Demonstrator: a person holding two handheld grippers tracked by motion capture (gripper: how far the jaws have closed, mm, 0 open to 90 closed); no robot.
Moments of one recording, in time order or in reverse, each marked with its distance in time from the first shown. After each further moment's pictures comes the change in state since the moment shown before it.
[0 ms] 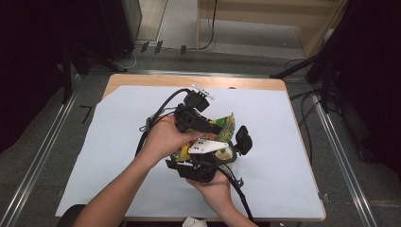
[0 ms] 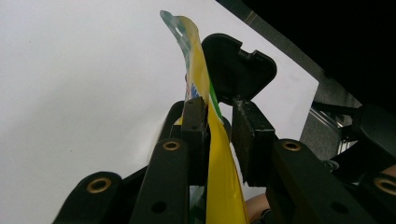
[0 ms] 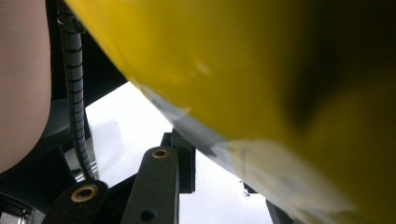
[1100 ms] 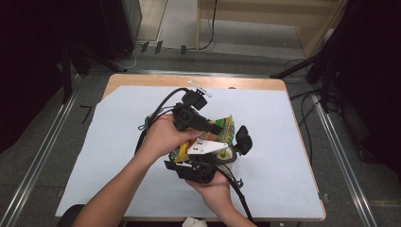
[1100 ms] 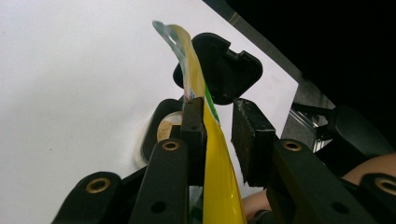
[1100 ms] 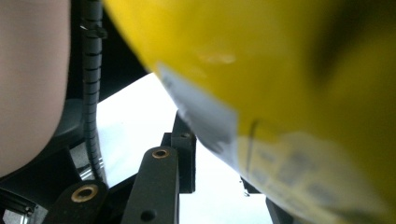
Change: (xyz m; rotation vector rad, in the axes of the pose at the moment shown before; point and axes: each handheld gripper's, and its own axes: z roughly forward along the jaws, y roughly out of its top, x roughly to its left) left arm 0.008 0.000 -0.003 0.003 -0.082 -0.046; right arm 0.007 0.004 -0.002 -0.002 0.020 -0.006
